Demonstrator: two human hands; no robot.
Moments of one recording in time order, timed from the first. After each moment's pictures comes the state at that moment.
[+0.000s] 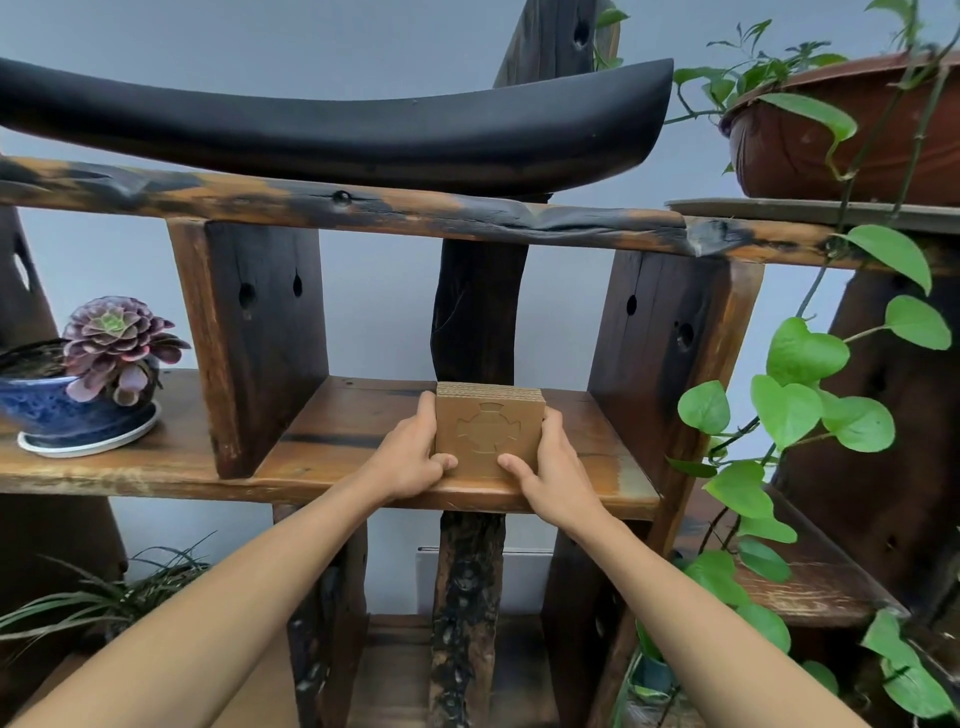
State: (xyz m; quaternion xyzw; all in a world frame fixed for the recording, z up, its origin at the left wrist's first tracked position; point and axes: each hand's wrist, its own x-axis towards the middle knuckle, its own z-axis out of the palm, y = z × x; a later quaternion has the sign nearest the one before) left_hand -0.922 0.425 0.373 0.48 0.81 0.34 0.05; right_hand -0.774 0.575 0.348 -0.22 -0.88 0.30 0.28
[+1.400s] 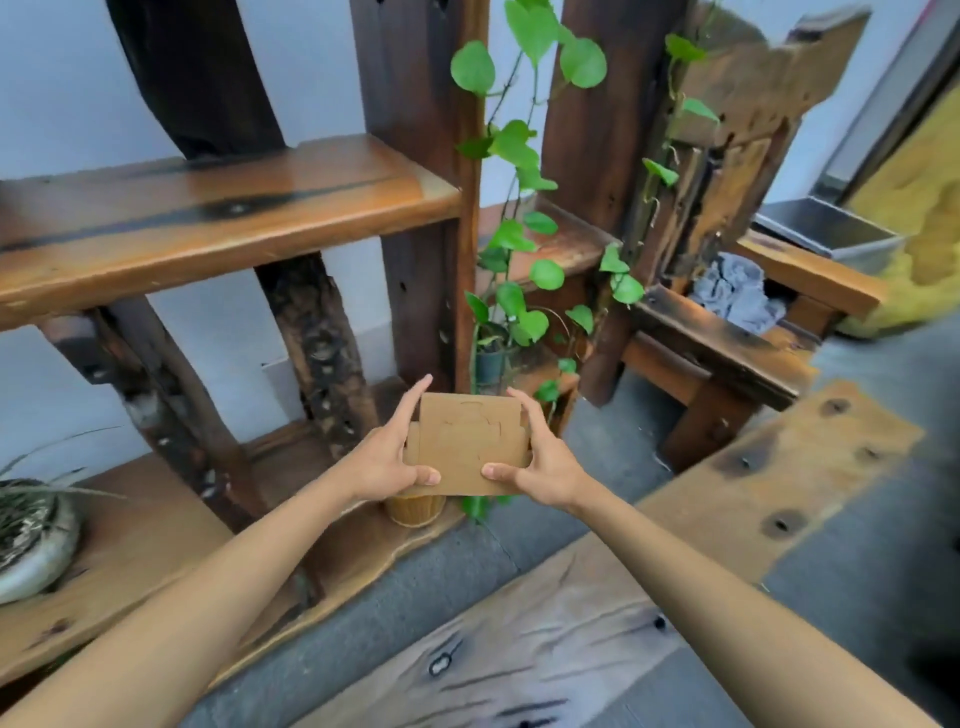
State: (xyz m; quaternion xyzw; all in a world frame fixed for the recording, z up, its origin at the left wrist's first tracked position) left_hand -0.769 0.344 0.159 0.62 0.63 0.24 0.41; right_hand -0.526 0.402 0.139 -0.47 -0.73 0.45 0.20
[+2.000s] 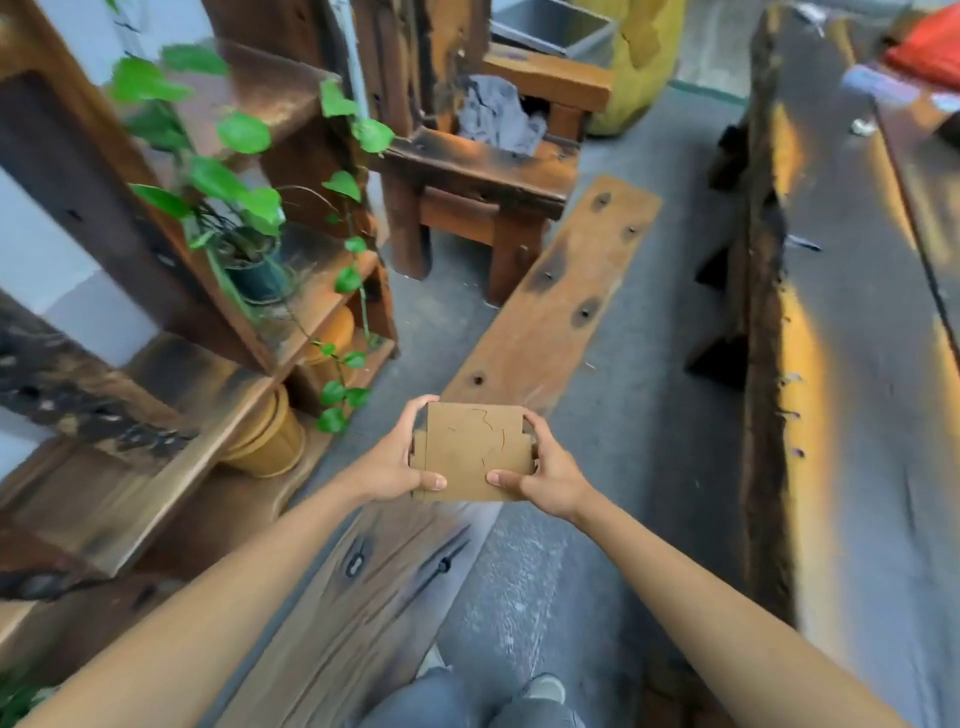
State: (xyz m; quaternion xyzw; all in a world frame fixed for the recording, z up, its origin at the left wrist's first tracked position) left_hand -0.564 0.307 0.051 0.65 0.45 0.07 0.61; right_hand -0.330 0.217 0.031 -0.70 -0.44 0.49 0.28
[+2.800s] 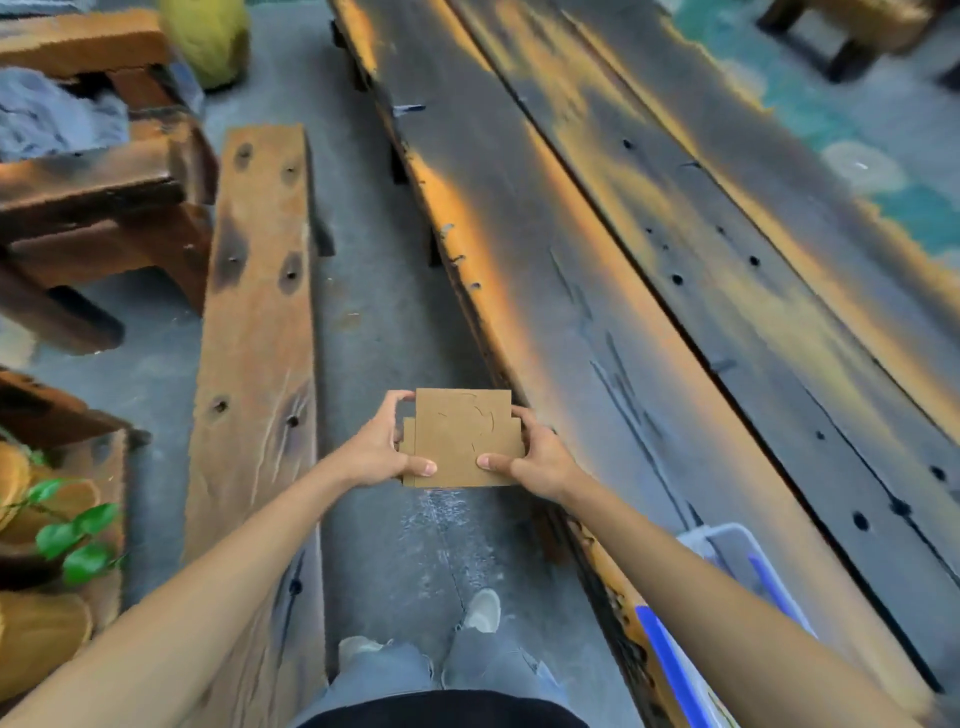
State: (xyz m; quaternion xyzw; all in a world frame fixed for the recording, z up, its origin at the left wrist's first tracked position) left_hand -0.273 0.128 0.033 0.74 0.26 -0.18 0.60; right_hand -0.156 -0.098 0.012 -0.82 -0.16 0.36 0.42
